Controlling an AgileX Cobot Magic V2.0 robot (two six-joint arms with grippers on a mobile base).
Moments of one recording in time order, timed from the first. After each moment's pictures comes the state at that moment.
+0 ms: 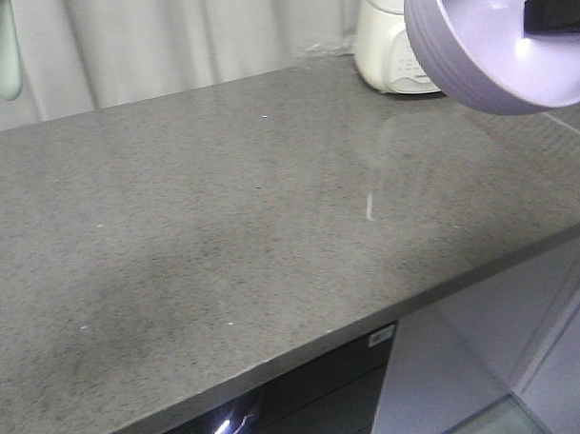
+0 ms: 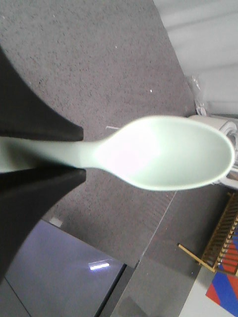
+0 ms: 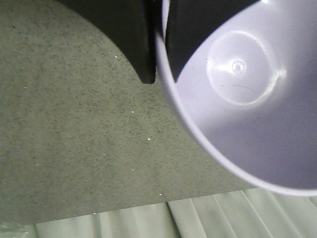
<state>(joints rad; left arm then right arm) -0.17 1.24 -1.74 -0.47 1.07 0.10 -0.23 1.32 -1.59 0.88 1.25 -0.56</state>
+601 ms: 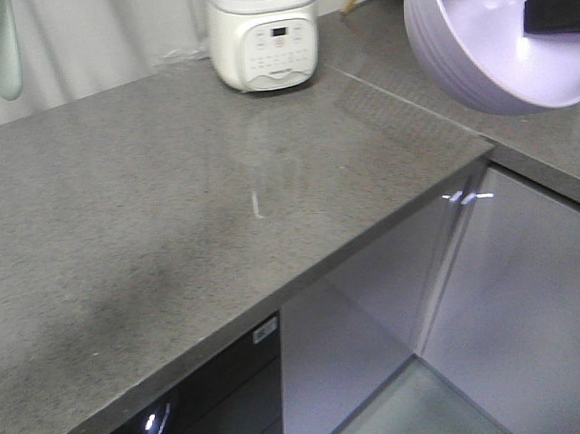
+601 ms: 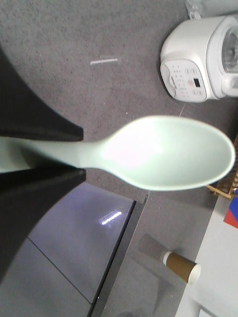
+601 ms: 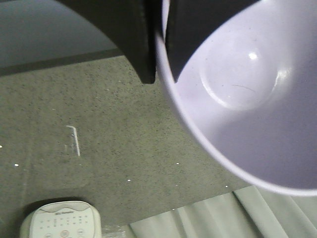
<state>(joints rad) -0.17 1.24 -1.74 -0.47 1.07 0.10 -0.23 1.32 -1.59 0.88 1.25 -0.56</state>
